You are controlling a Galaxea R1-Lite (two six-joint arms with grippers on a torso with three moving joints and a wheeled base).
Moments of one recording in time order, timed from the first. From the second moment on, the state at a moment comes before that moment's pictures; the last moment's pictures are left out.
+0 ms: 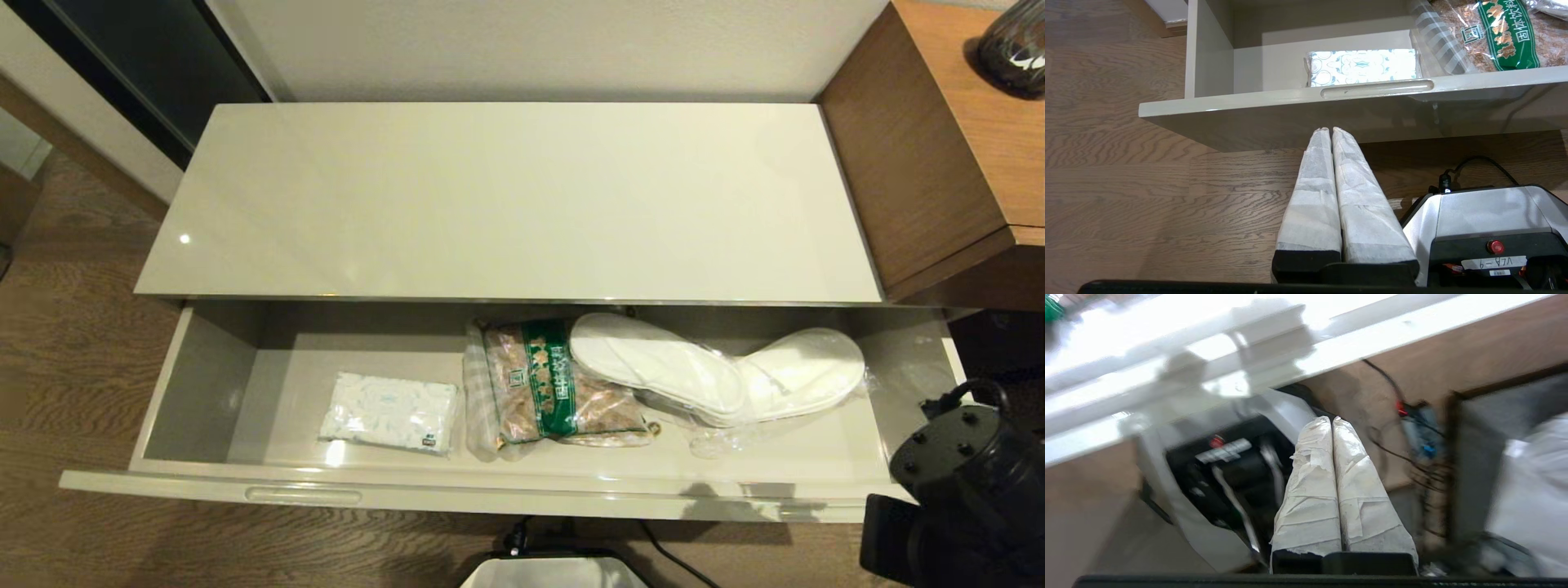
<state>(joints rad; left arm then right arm) 0.00 0.00 0.00 0.01 -0.03 0.14 0.74 1.35 -0.65 0.42 -0.58 0.97</state>
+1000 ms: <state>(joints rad) 0.00 0.00 0.00 0.01 -0.03 0.14 0.62 1.47 -0.99 0.53 -0.36 1.02</state>
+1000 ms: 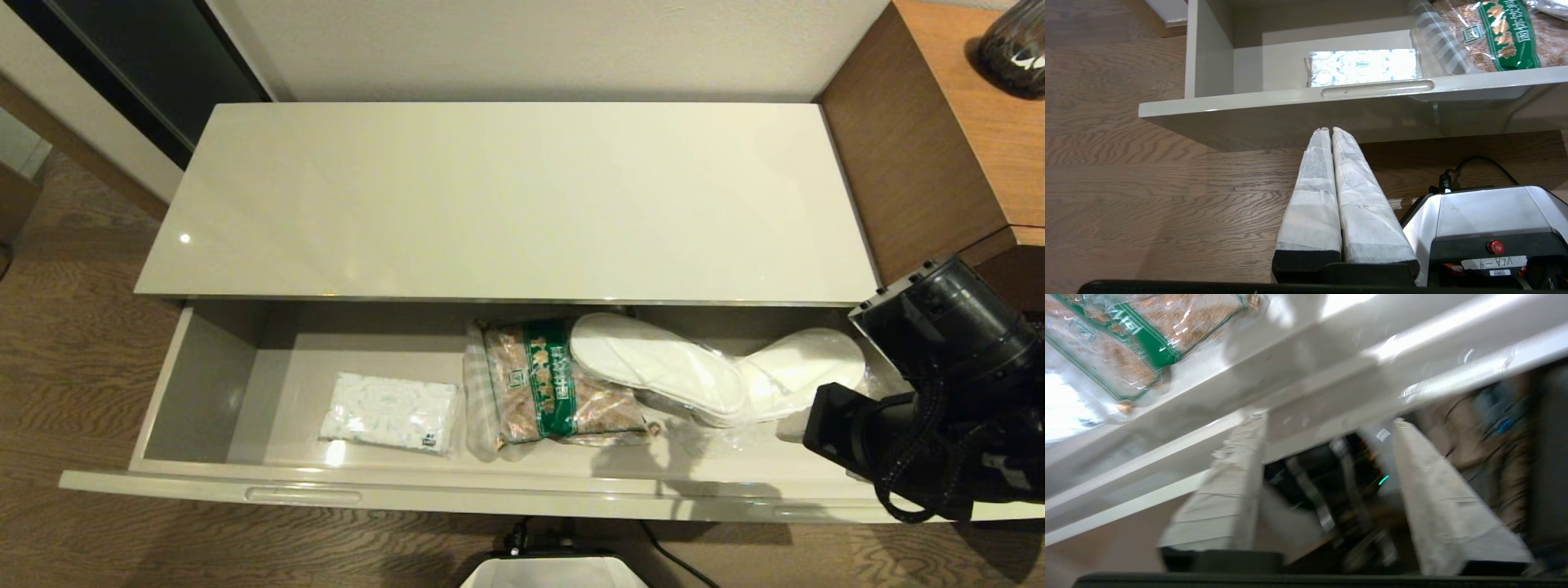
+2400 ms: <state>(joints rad) 0.00 0.00 0.00 0.01 -0.03 0.15 0.85 1.78 -0.96 0.01 -0.76 0.14</state>
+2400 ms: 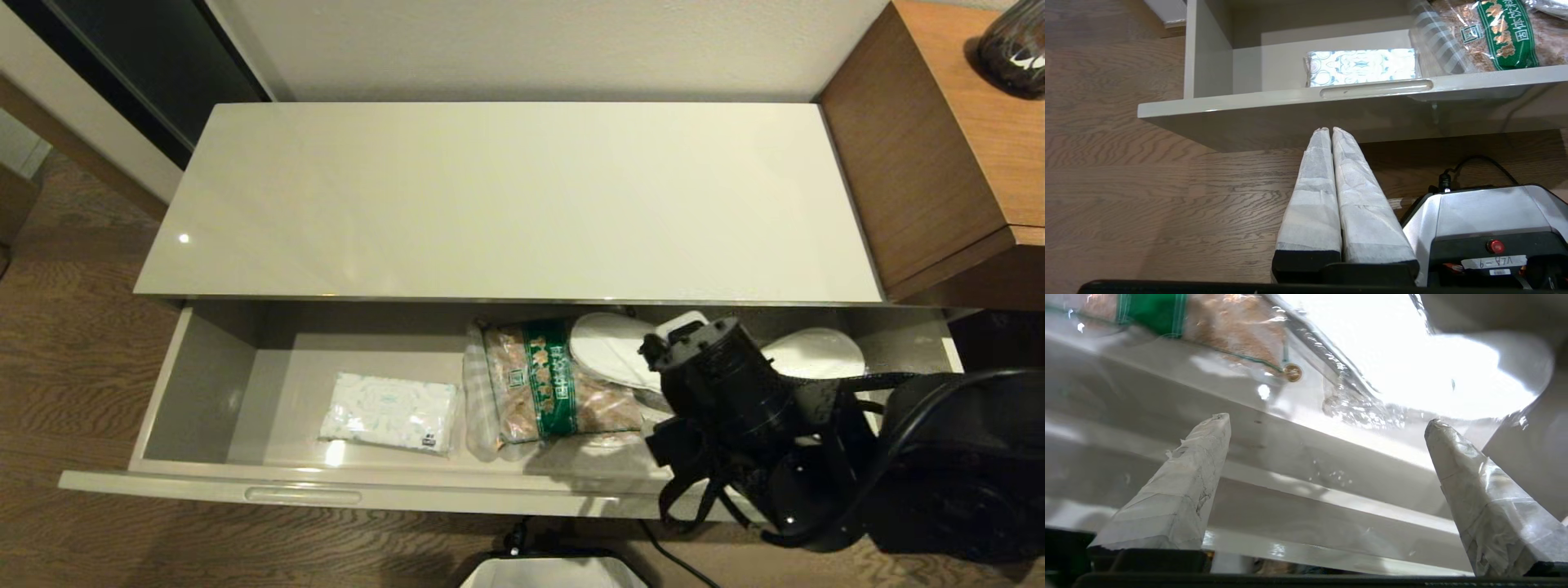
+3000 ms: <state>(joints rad) 0.00 0.00 0.00 0.01 -0.02 0.11 0.93 1.97 -1.04 -0.11 -0.81 0.14</state>
